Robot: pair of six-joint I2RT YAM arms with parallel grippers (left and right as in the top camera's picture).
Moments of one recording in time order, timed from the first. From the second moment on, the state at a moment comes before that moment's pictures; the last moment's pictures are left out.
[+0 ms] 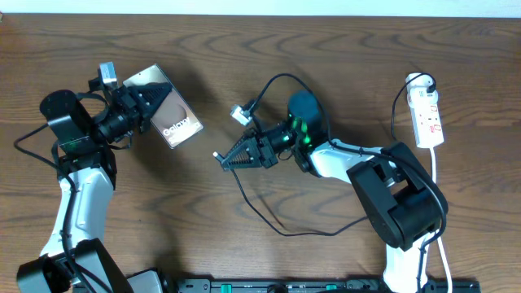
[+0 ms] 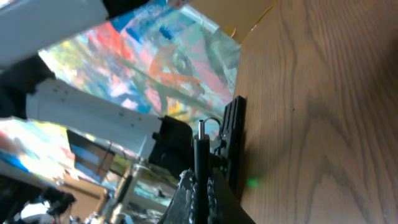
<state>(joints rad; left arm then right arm) 0.34 1.43 0.79 0.37 1.15 -1.10 0.57 2.05 1.02 1.02 -1.49 0.96</state>
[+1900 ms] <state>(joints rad) 0.11 1.55 0.79 0.85 0.94 -1.32 0.49 2.05 1.02 1.44 -1.33 1.28</state>
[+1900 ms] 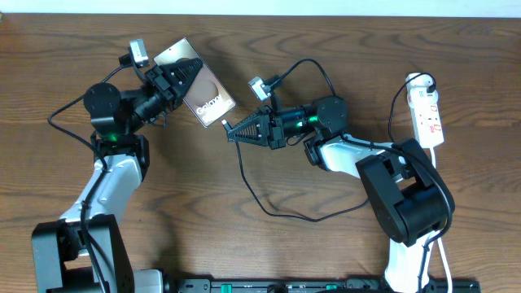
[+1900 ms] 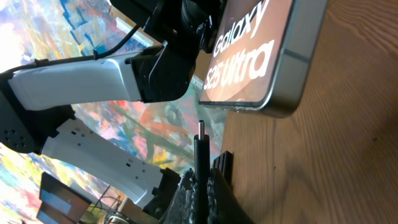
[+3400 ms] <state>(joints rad) 0.11 1.55 0.79 0.86 0.99 -1.37 0.49 2.05 1.02 1.44 -1.33 1.30</state>
